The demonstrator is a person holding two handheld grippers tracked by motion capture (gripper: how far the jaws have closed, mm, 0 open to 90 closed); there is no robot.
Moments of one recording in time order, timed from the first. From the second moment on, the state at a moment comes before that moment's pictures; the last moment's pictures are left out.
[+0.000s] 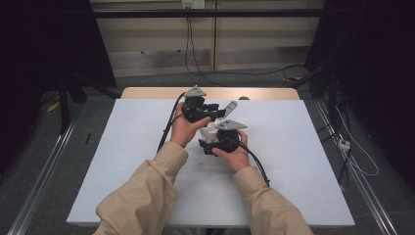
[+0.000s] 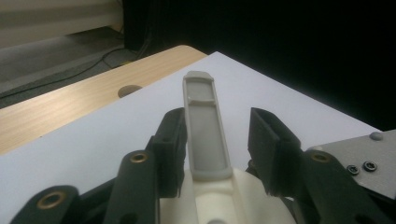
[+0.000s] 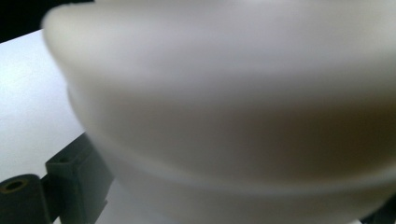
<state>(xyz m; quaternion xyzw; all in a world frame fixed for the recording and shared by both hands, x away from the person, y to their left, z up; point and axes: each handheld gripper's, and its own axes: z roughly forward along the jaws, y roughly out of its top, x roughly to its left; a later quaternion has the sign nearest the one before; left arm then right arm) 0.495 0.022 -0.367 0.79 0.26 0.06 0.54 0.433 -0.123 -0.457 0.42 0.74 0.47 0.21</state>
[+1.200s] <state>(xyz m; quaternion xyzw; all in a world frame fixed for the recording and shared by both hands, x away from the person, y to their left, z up) 0.438 0.095 -0.370 0.79 0.28 0.09 0.54 0.384 -0.171 -0.445 0.41 0.75 0.47 0.19</state>
